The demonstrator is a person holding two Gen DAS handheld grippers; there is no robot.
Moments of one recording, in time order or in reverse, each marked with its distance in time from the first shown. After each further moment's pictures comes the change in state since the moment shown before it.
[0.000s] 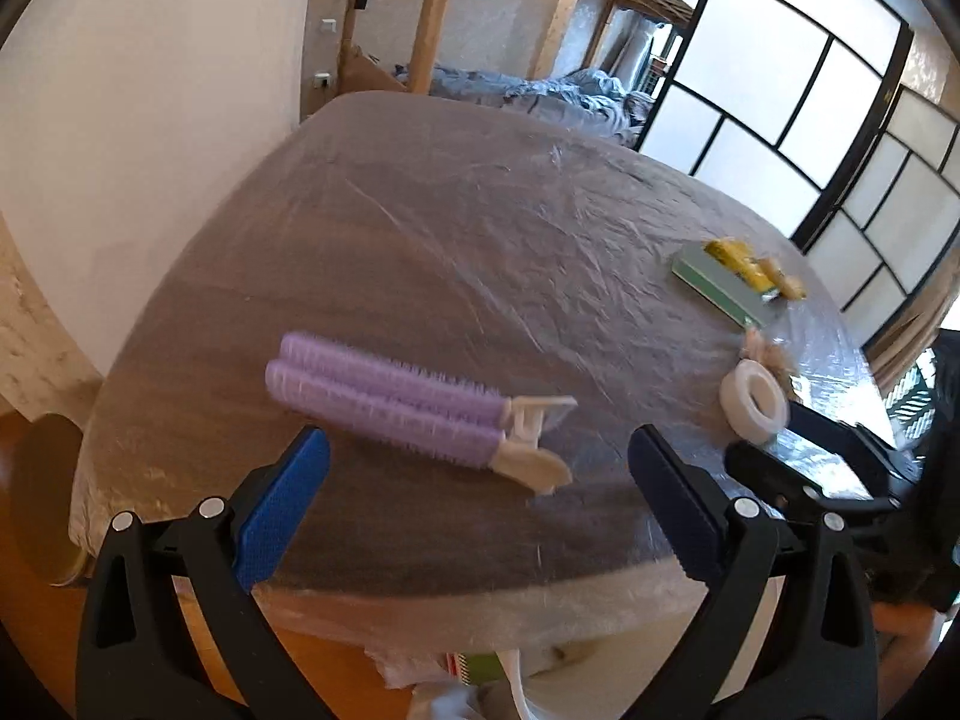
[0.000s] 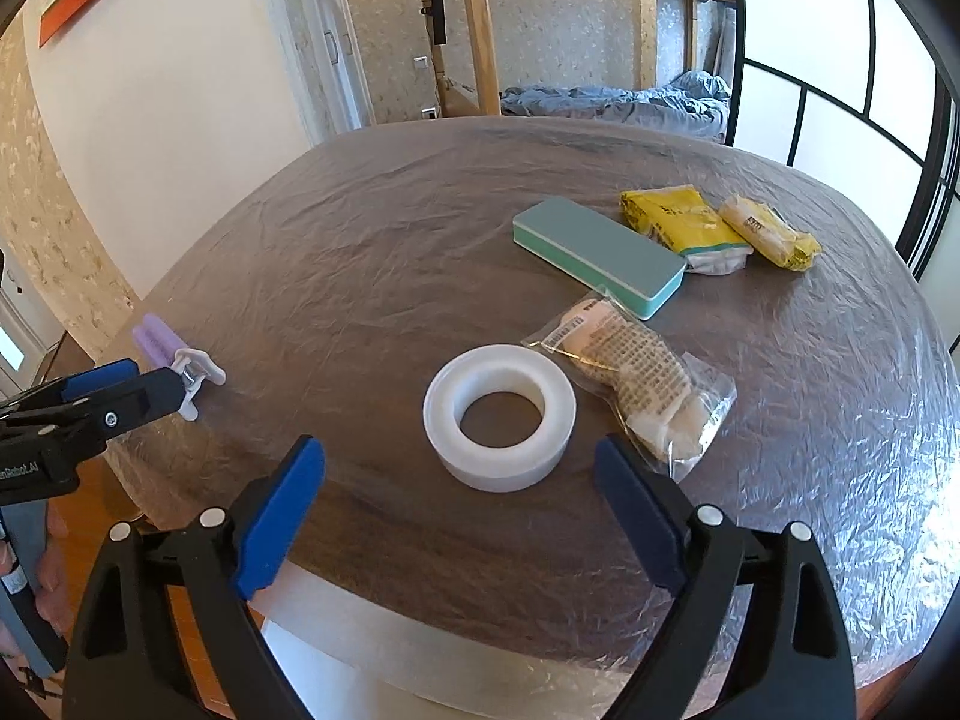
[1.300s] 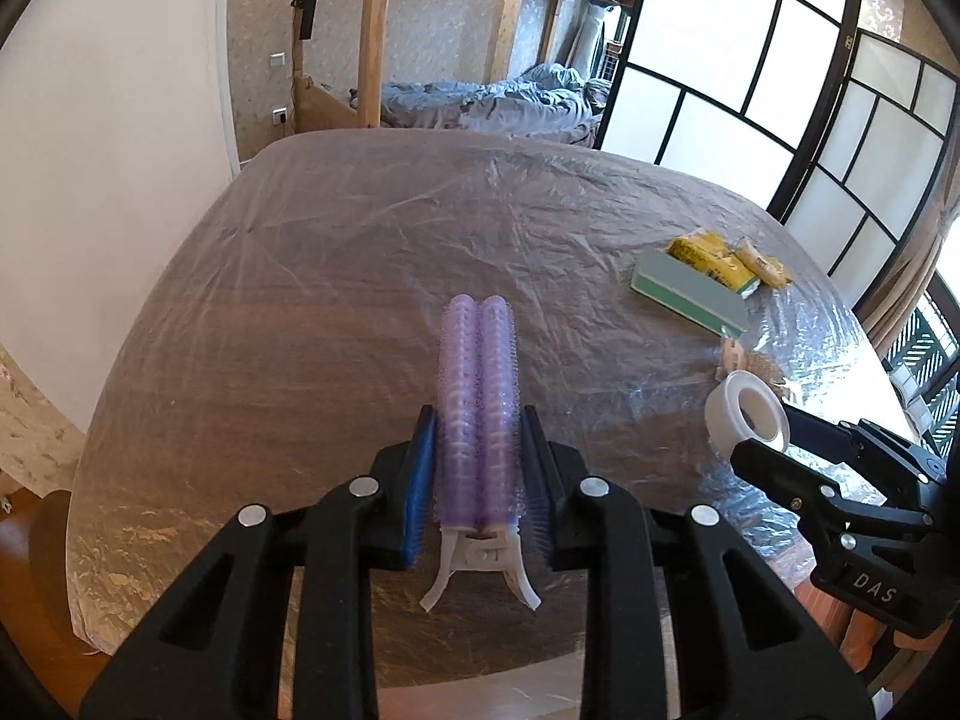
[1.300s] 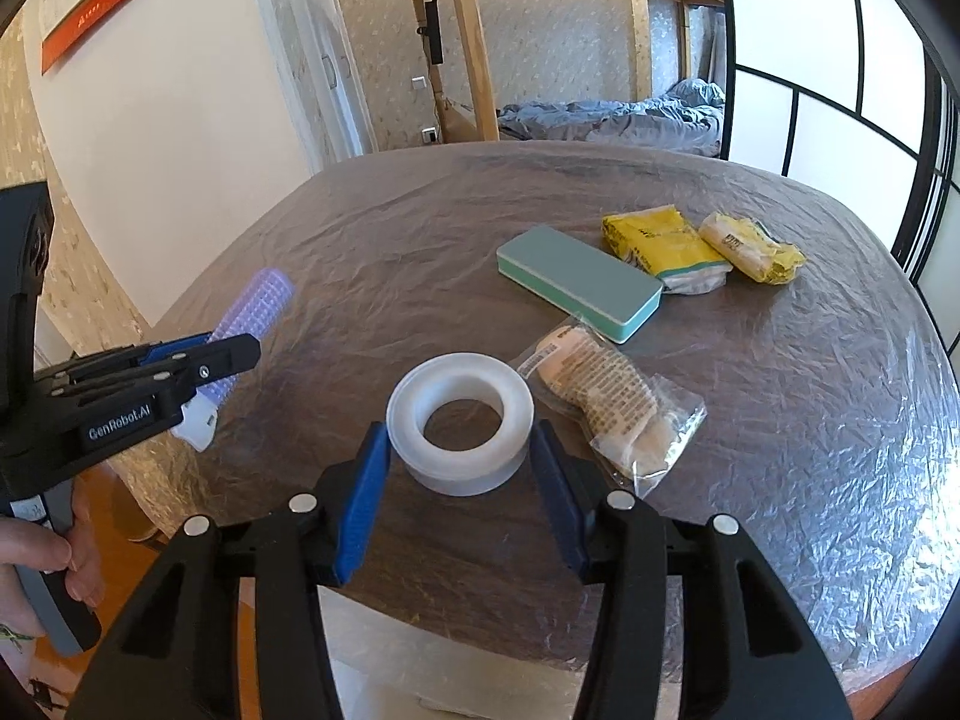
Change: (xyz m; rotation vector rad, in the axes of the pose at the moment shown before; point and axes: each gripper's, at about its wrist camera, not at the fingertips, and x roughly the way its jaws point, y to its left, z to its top) left arm 0.008 -0.039 0.020 0.134 -0.022 -0.034; right arm -0.019 -0.025 0.008 0.038 -0.050 0.033
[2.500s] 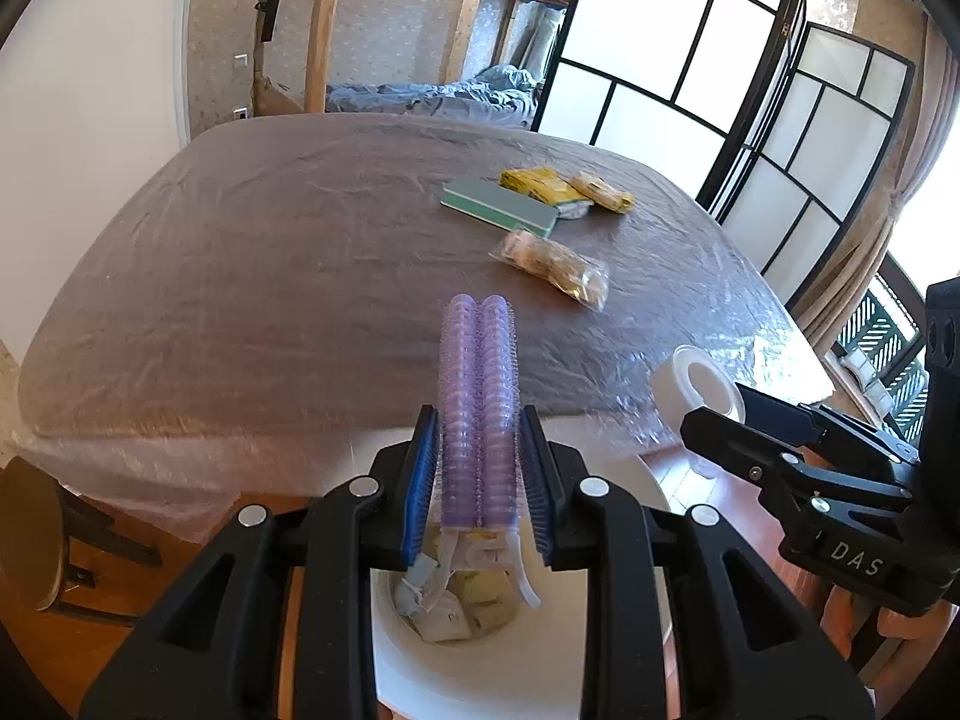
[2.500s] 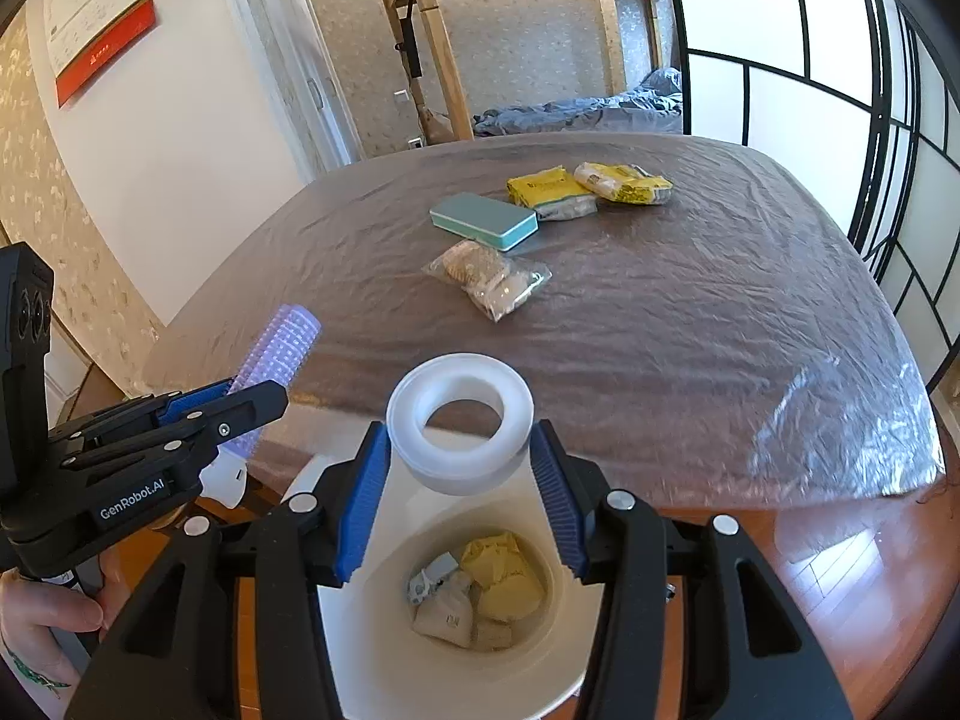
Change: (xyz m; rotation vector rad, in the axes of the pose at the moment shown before) left arm -0.056 -0.100 -0.077 0.010 -0.010 -0.098; right arm -0.095 -0.039 -0.077 0.056 -0.022 -0.003
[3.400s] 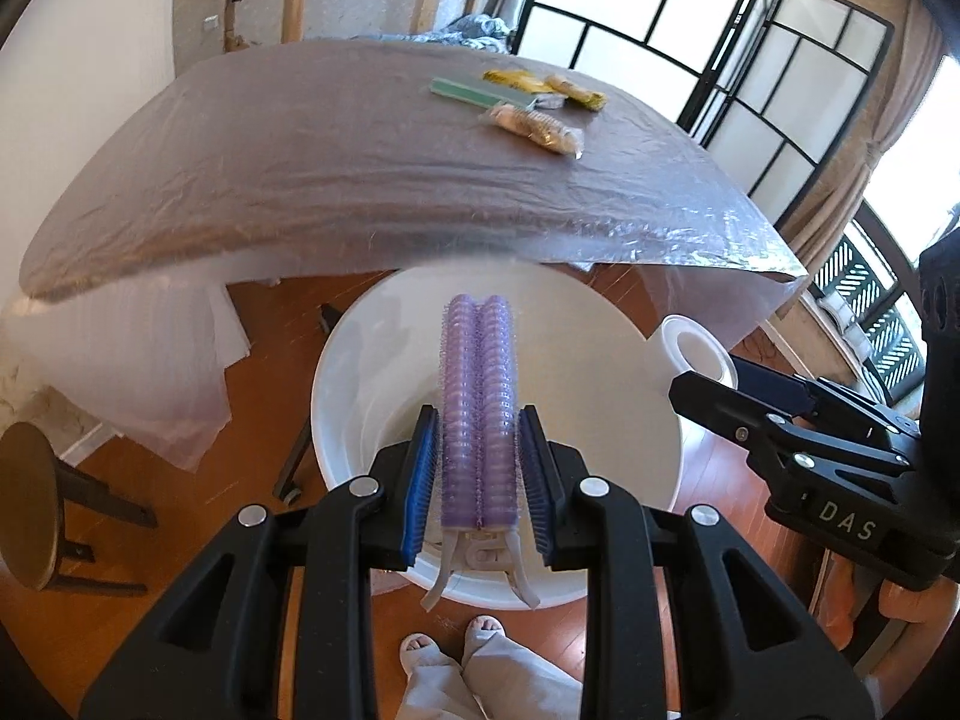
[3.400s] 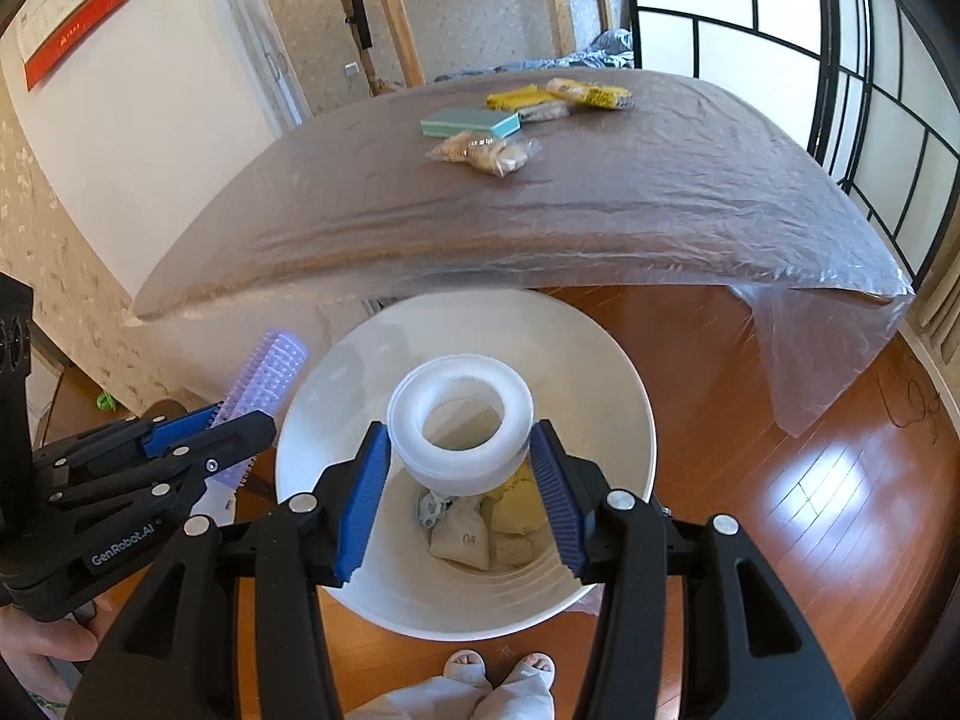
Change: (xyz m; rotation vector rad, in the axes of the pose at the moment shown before) left arm -0.016 0.011 -0.071 0.025 0.133 -0.058; right arm -0.008 0.028 -0.071 0.086 0.093 -0.088
